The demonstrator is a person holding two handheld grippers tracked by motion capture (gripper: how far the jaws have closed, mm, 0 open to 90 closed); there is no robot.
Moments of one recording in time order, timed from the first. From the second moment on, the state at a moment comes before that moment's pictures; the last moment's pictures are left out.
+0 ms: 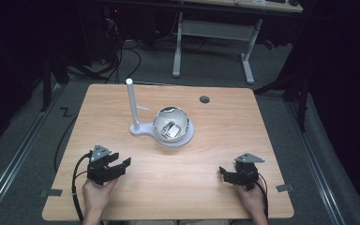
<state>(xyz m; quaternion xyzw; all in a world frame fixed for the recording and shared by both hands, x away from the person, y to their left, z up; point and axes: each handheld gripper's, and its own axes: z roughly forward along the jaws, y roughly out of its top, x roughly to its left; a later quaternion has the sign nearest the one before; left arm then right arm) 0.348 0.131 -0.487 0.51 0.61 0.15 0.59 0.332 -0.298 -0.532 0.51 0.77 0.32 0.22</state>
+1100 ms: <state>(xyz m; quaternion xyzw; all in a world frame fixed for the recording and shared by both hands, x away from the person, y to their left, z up) 0.350 0.110 -0.522 0.53 0.61 0.15 0.57 0.332 -0.298 -0.532 0.51 0.77 0.32 0.22</state>
